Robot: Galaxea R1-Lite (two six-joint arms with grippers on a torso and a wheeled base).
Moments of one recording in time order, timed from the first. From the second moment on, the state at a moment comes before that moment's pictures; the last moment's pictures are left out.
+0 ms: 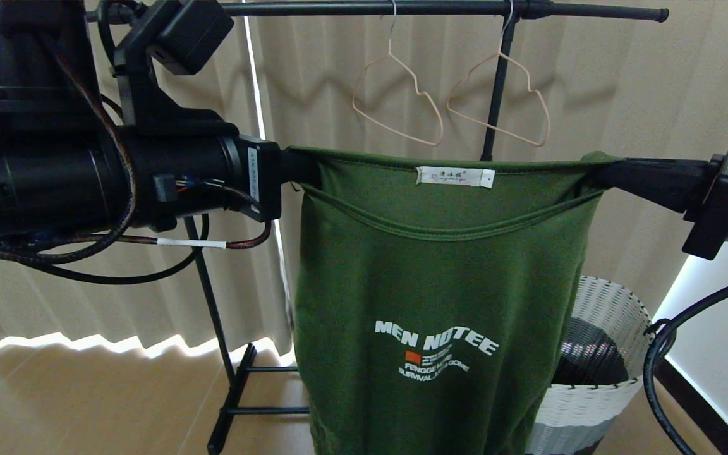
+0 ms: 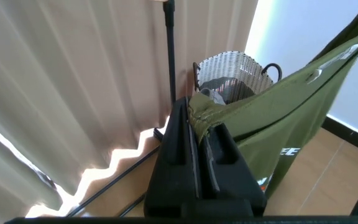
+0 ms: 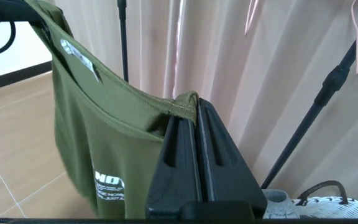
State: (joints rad) left arm -0.59 1.50 -1.21 -0.13 -0.15 0.01; right arm 0.42 1.25 -0.93 -0.24 0.25 0.00
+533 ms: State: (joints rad) left arm -0.57 1.51 -1.21 -0.12 -0.11 0.01; right arm 0.42 1.23 -0.86 -0.25 0.25 0.00
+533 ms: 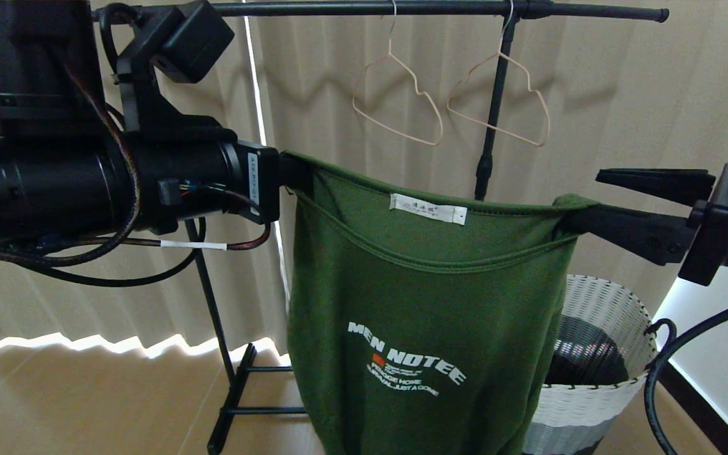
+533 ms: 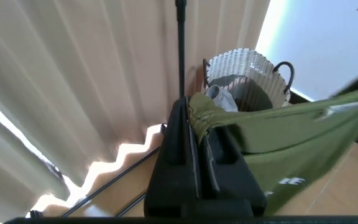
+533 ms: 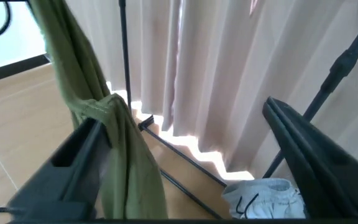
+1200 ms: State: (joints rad) left arm -0.49 1.57 -1.19 -0.11 0.05 0.02; right arm 0.44 1.19 -0.72 -0.42 0.42 0.00
